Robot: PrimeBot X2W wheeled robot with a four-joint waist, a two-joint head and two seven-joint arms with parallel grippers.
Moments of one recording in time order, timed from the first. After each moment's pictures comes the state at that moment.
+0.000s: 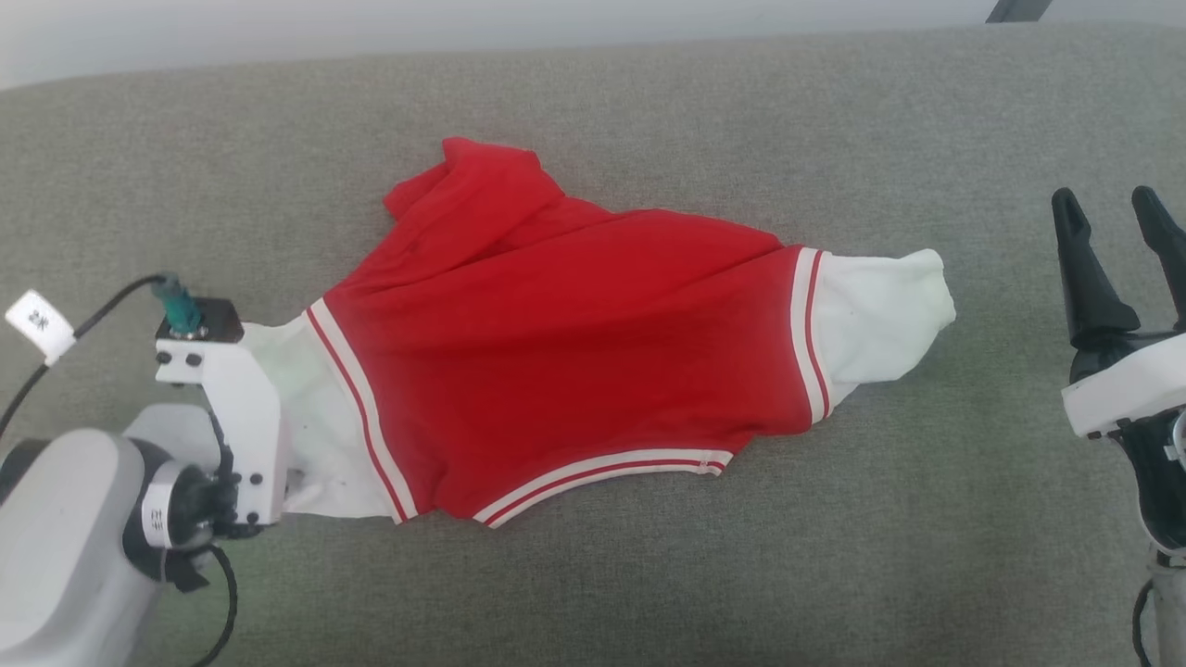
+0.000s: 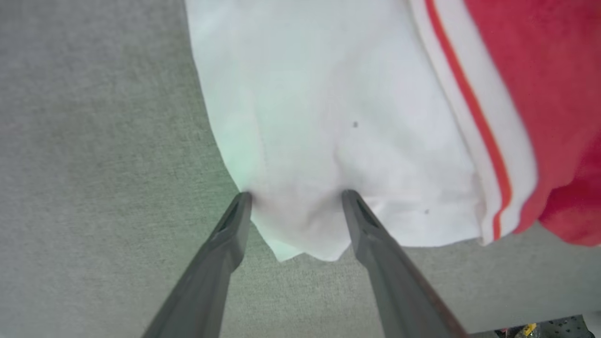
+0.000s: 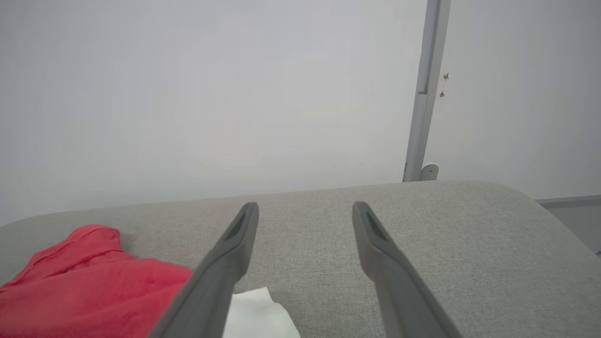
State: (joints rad) left arm -0.48 0.60 -0.36 0.16 -0.67 0.20 1.12; right arm -0.31 -0.25 -0.12 -0.02 0.45 0.13 0.13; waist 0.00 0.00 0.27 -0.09
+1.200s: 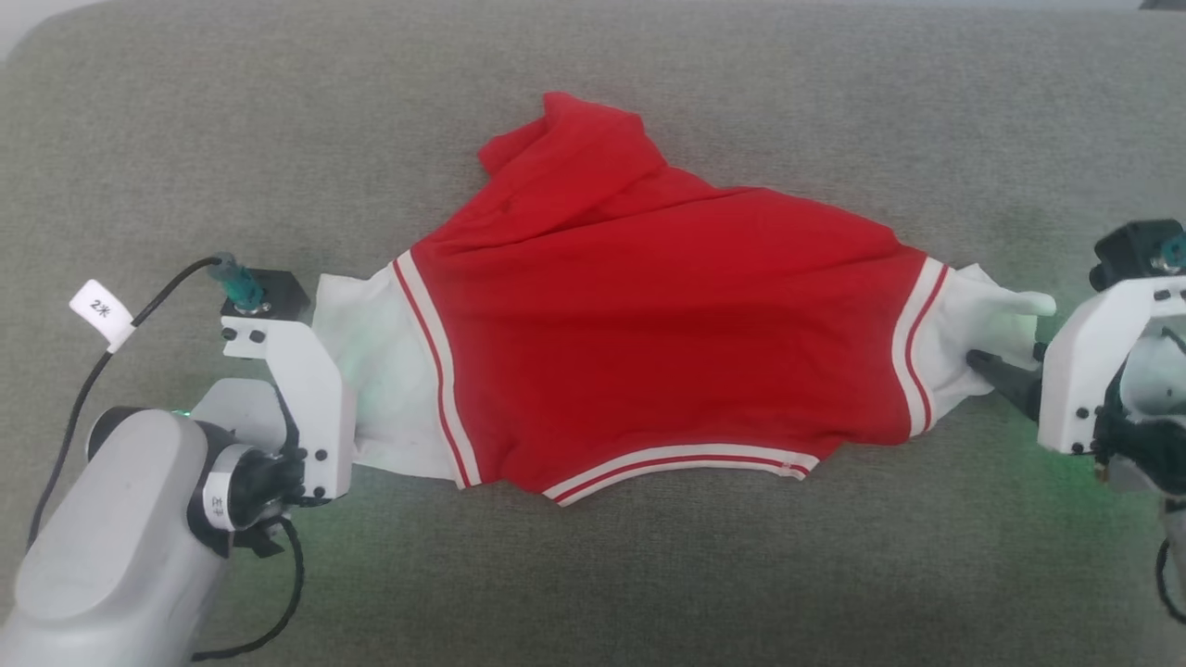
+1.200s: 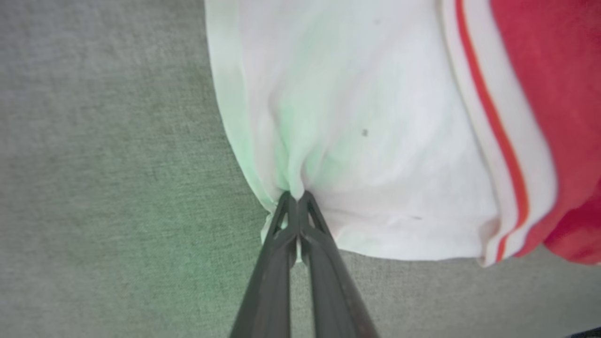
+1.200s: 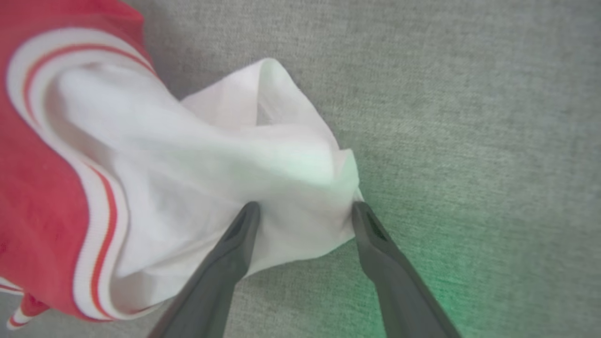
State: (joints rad) left arm -0.52 0.48 -0.38 0.24 -0.70 0.13 0.97; right arm -0.46 -0.39 0.06 0.31 0.57 0.13 0.81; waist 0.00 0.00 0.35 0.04
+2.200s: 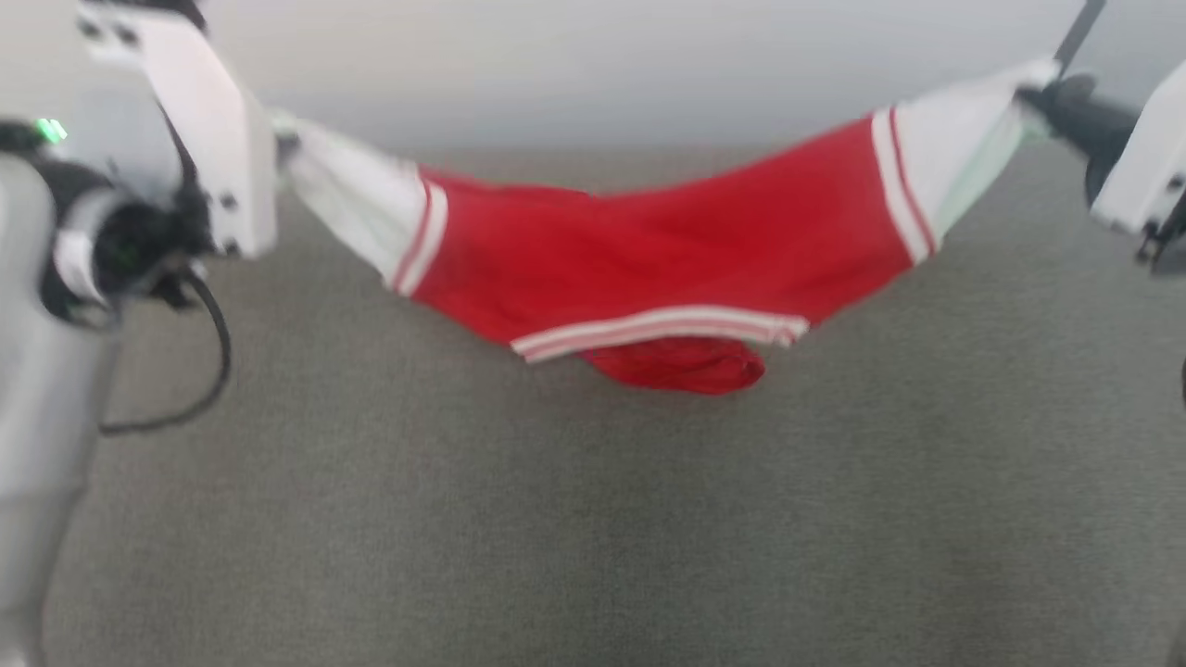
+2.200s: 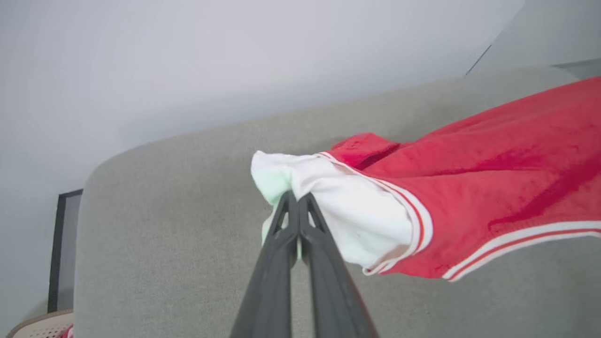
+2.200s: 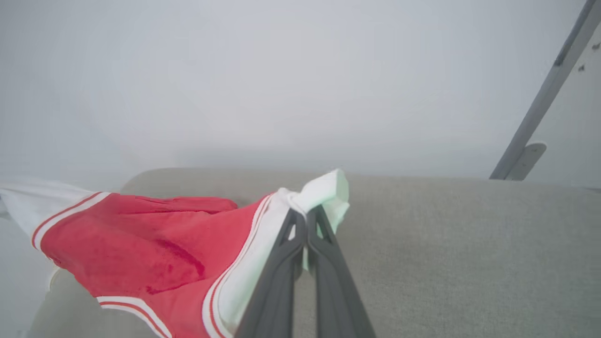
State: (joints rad) left arm -0.87 0.53 -0.32 0.16 -0.72 0.09 1.02; right arm -0.75 -0.28 -0.12 0.16 0.63 0.13 0.94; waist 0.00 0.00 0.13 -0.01
